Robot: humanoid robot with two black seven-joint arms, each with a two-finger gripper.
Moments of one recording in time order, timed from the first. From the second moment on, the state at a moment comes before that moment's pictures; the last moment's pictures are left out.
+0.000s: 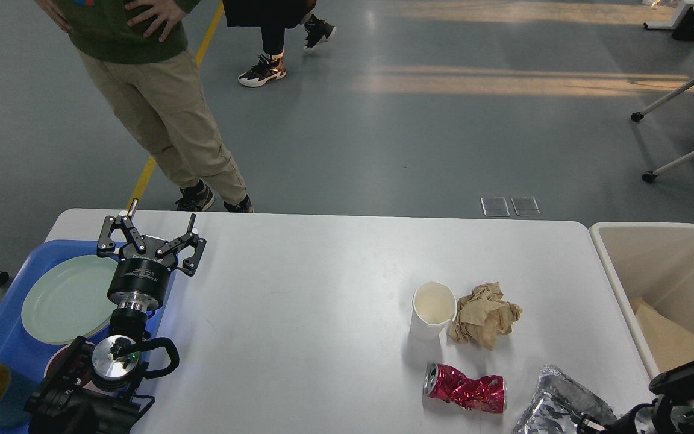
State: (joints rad) left arm -0.33 0.01 -1.49 -0.76 0.15 -0.52 -0.15; right arm 1.17 -0.60 -1.07 1.37 0.12 0.13 -0.15
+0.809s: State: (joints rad) left arm -0.33 0.01 -1.49 -0.76 0.15 -0.52 -0.15; right arm 1.66 -0.75 -1.31 1.42 0.15 0.51 -0.16
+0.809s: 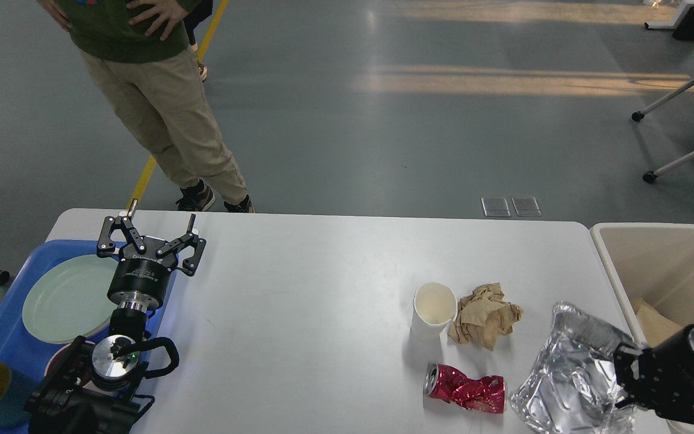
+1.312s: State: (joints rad) left arm -0.33 0.01 -1.49 -0.76 0.15 -0.52 -0.15; right arm 2.22 -0.71 -1.71 1.50 0.19 0.60 -0.16
